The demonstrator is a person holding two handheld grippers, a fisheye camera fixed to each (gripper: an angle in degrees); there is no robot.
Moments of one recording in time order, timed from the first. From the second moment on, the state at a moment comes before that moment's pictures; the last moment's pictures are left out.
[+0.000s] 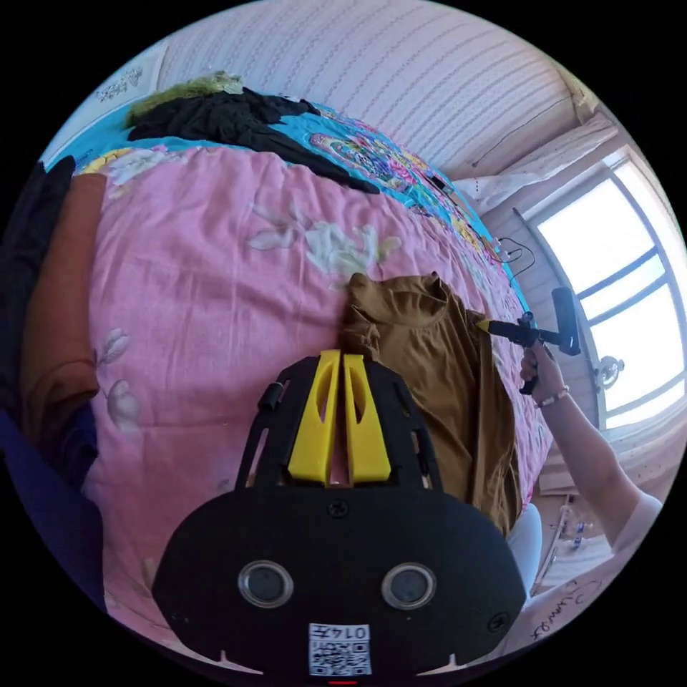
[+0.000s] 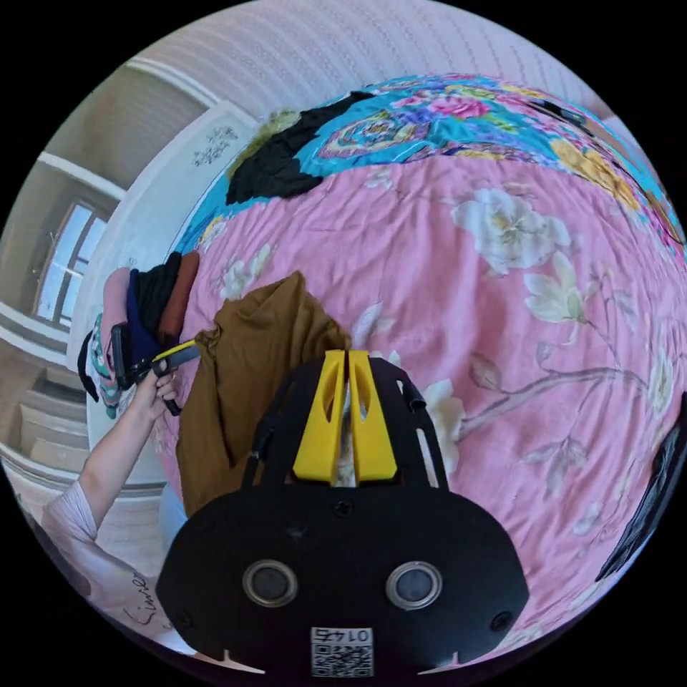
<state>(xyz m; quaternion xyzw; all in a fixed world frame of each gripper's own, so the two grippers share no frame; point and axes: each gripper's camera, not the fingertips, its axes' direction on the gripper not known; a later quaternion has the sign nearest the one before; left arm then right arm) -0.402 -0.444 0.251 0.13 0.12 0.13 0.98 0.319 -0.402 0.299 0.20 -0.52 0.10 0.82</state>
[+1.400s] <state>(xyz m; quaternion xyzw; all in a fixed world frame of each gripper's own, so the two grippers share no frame) -0.393 -0.186 0.219 0.07 0.17 0.28 0.94 0.309 -0.086 0.382 0.21 -0.52 -0.02 0.83</state>
